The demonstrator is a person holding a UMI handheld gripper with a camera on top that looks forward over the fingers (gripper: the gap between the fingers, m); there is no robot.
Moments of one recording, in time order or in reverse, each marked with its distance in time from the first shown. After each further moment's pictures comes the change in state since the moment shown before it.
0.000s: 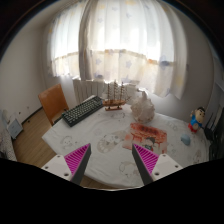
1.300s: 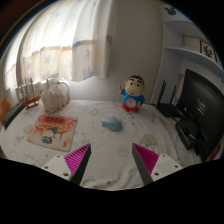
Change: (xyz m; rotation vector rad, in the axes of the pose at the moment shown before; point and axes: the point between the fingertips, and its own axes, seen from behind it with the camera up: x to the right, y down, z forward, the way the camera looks) arm 0.424 0.129 0.015 0.000 0.443 0.216
